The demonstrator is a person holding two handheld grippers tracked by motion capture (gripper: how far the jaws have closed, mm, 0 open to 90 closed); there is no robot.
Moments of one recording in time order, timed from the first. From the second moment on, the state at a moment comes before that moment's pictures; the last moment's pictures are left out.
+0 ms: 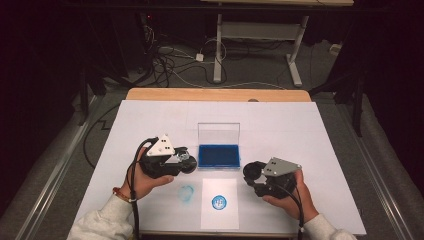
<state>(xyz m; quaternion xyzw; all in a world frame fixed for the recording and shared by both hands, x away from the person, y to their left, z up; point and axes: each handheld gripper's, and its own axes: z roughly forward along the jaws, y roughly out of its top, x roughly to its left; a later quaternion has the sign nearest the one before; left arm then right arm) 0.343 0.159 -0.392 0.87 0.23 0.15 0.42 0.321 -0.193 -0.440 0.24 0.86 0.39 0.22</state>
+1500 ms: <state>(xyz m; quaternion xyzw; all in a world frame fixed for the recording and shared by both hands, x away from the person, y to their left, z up) 0.355 0.110 -0.388 0.85 0.20 0.12 0.46 0.340 -0.096 -0.438 0.20 0.86 0.44 0.15</state>
